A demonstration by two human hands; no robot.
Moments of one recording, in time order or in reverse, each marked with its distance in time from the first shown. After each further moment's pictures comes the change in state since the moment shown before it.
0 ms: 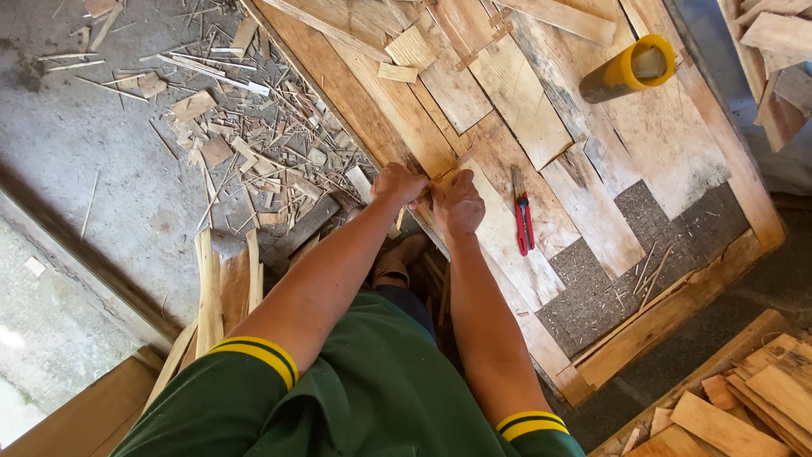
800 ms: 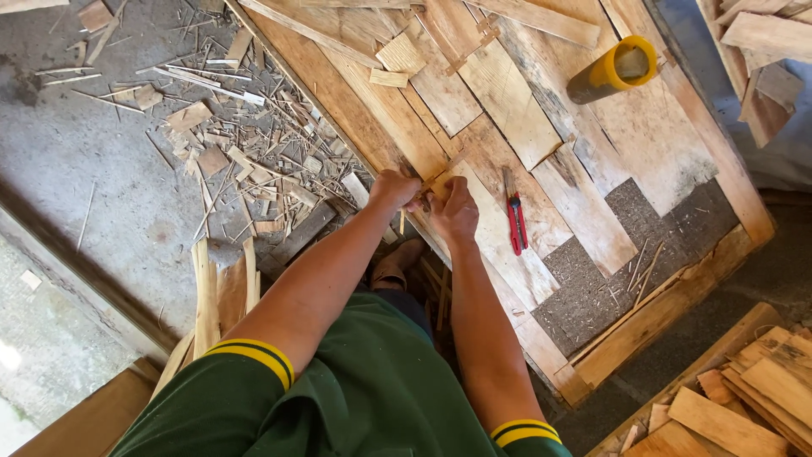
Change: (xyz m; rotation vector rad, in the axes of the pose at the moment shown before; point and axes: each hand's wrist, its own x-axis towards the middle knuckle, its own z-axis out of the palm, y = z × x) left_hand -0.007 -0.003 0.008 -0.487 -0.049 -0.083; right_hand -0.021 0.008 -0.017 0.221 0.031 -0.114
